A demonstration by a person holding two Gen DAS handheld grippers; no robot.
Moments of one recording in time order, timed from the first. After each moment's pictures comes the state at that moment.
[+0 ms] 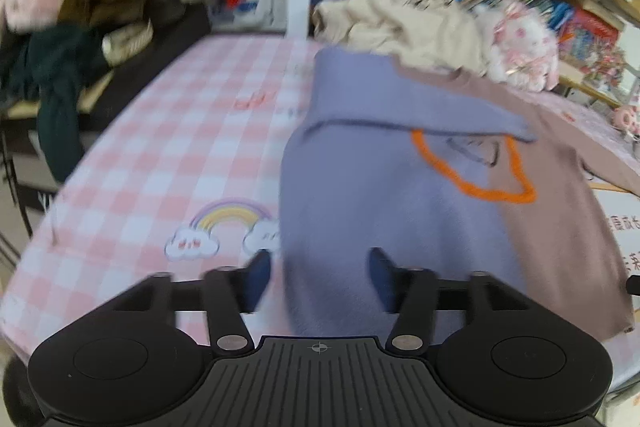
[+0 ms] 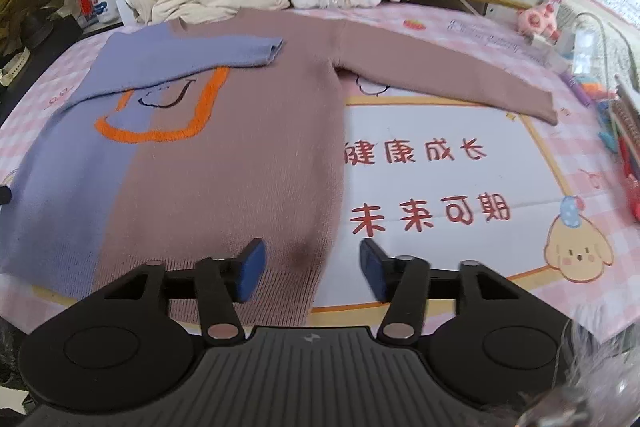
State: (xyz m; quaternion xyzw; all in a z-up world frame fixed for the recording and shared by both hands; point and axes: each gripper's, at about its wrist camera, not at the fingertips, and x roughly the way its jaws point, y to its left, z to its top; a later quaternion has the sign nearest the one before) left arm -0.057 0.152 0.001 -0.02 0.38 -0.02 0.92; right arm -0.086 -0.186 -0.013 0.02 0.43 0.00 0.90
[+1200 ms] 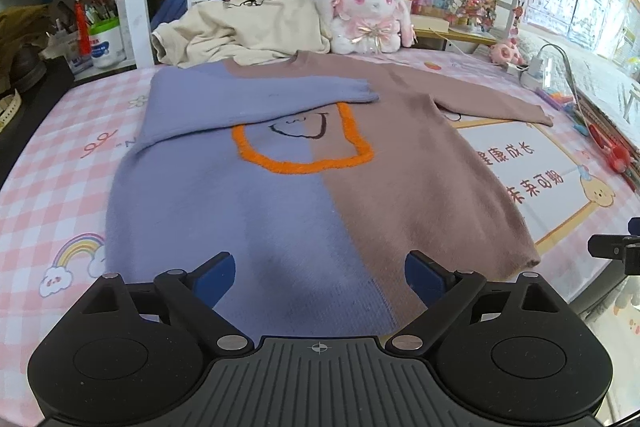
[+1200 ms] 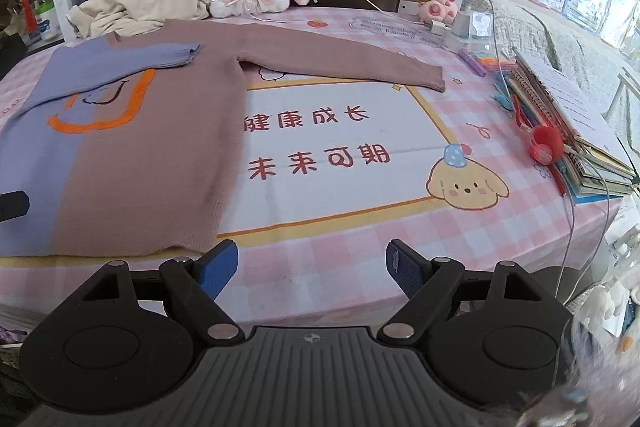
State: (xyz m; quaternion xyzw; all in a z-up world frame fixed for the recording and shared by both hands) left arm -0.076 0.056 0.003 0.04 0.38 -0.17 0.91; right arm -0.155 -0.224 0.000 0.02 0.42 -0.11 0.90
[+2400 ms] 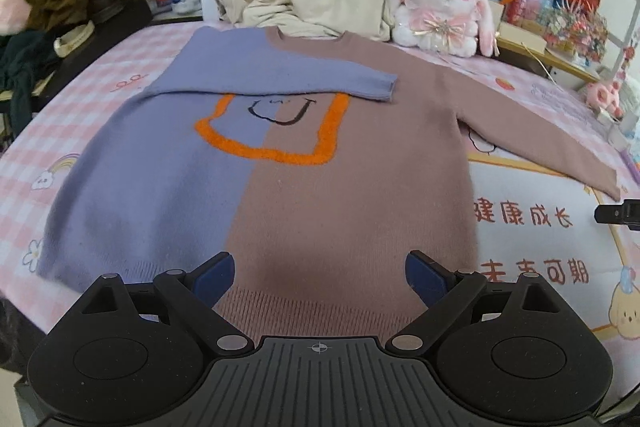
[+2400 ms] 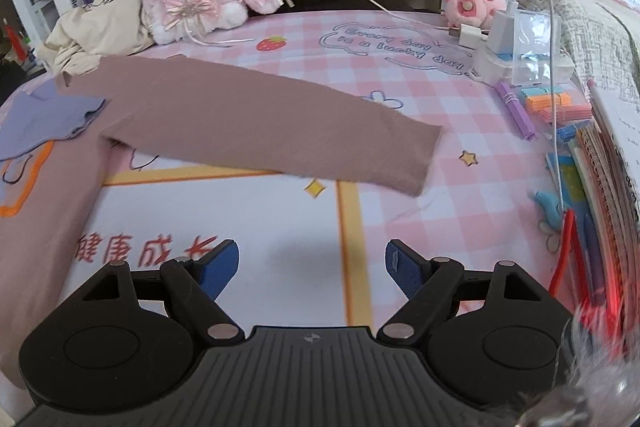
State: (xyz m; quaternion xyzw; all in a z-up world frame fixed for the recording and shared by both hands) left arm -0.069 -0.084 -0.003 -0.04 0.42 0.05 0.90; right arm 0.017 -0.437 -0.031 0.04 0.44 0.02 0.90
